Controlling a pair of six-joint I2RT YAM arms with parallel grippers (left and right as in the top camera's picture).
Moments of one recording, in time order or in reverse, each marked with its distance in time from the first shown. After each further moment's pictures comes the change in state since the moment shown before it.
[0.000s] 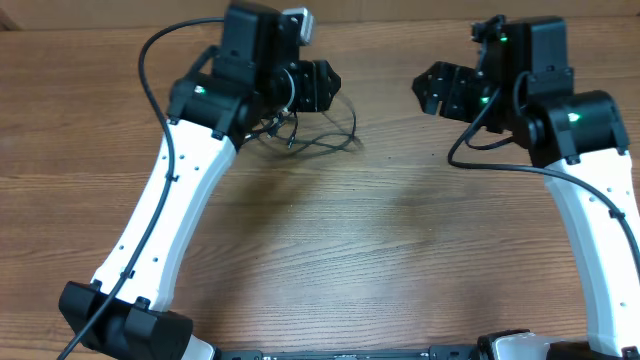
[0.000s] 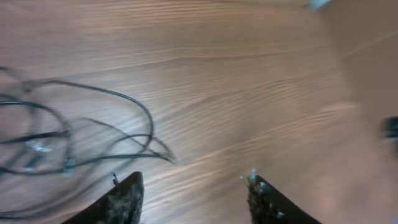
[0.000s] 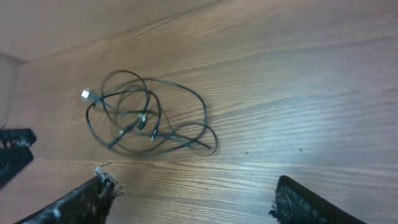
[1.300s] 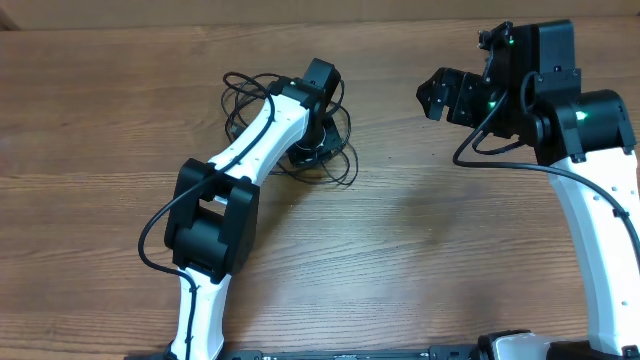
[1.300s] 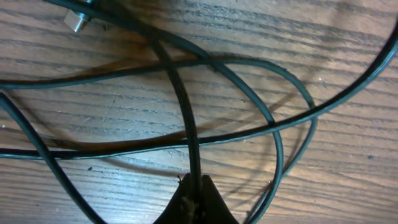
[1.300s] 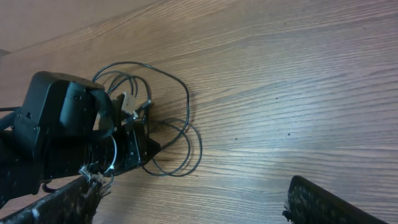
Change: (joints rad) left arm -0.074 0.513 0.023 -0.171 -0.185 -0.450; right arm -0.020 0.001 0.000 -0.059 0.000 -0.024
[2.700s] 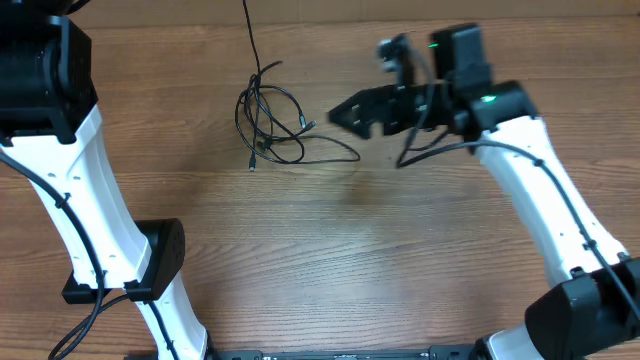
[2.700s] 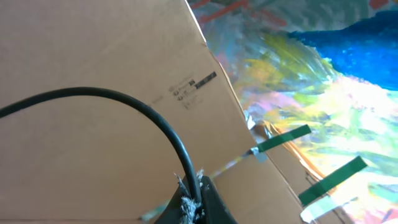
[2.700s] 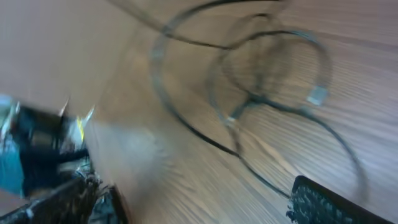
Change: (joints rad) left arm 0.458 -0.126 1.347 0.212 0.484 -0.356; right arm 0.163 0.188 -0.119 0.360 -0.558 -0.226
